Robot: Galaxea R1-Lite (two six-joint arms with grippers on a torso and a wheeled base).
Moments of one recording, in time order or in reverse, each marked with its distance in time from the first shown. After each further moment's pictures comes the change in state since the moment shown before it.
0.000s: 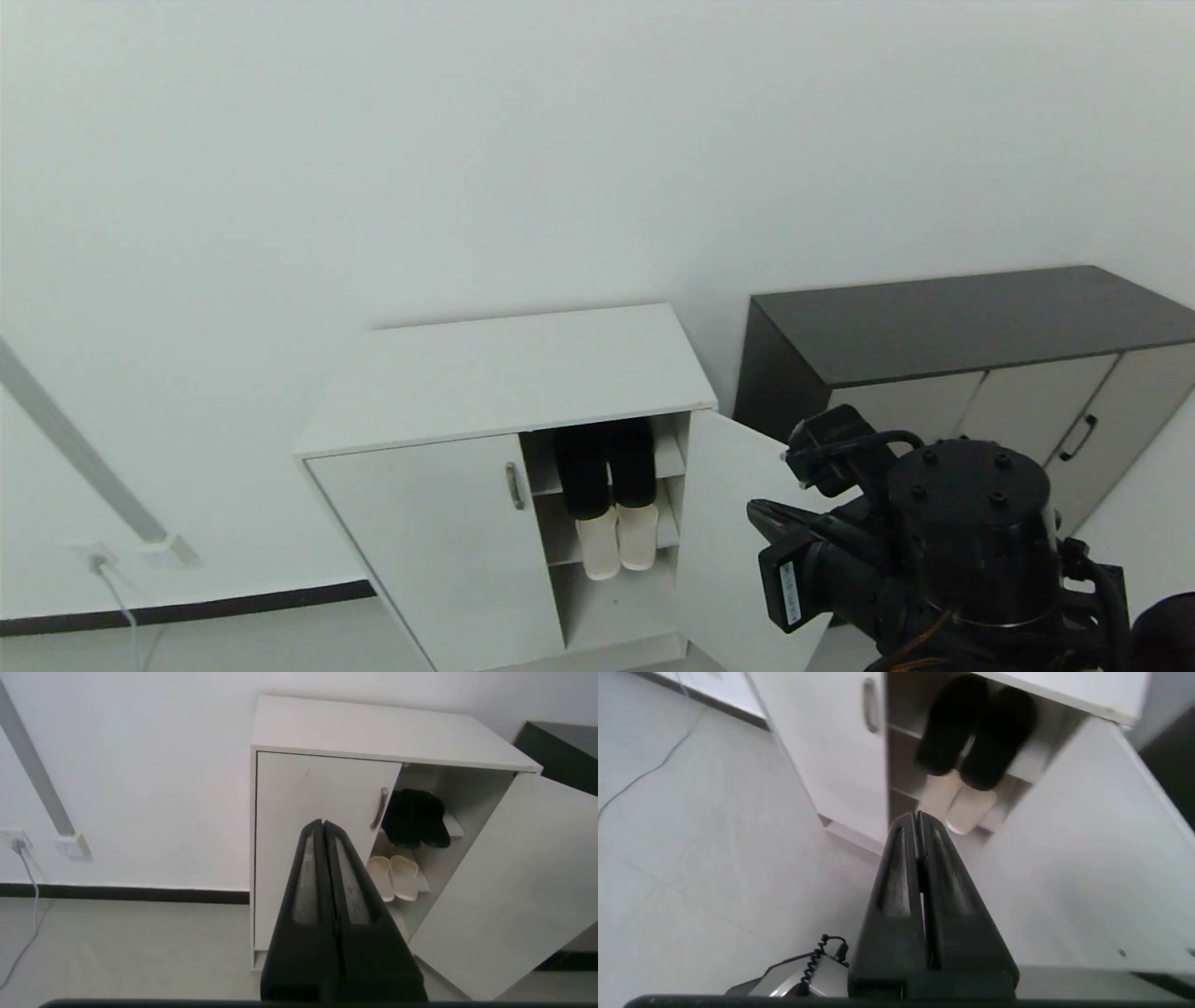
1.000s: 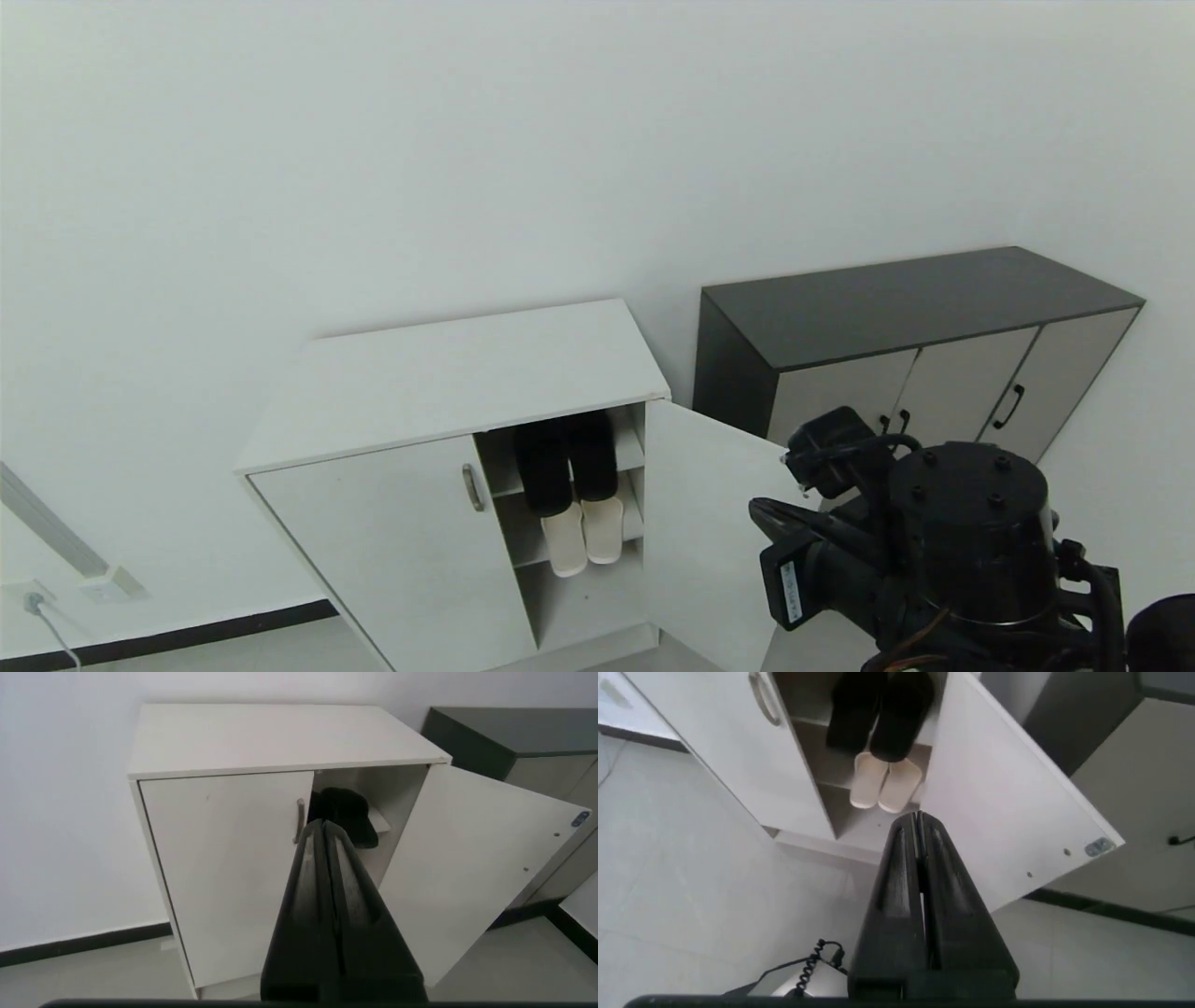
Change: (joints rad) left arm 0.001 0.000 0.000 0.000 0.001 0.001; right arm -0.011 0.008 0.018 -0.040 0.000 -0.027
